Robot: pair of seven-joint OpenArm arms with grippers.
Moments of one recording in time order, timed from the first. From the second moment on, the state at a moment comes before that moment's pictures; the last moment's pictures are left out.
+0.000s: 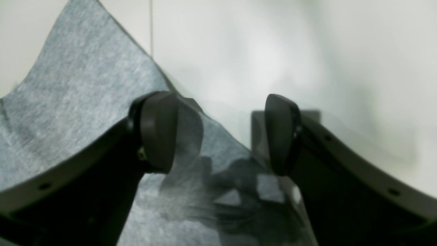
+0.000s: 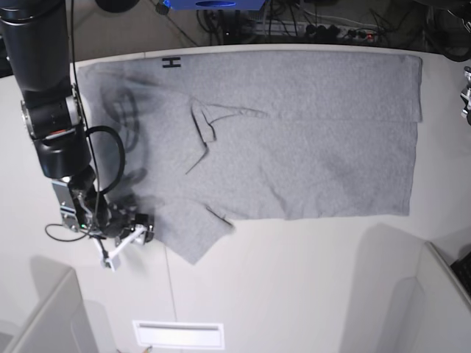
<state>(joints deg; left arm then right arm) 27.5 -18.6 -60.4 110.4 -51.5 -1.0 57.2 41.6 16.7 -27.2 24.7 42.6 15.9 -28.1</state>
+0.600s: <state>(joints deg) 26.3 -18.6 -60.4 108.8 -51.1 -1.0 57.2 39.8 15.5 -27.0 25.0 40.8 21.1 -26.6</state>
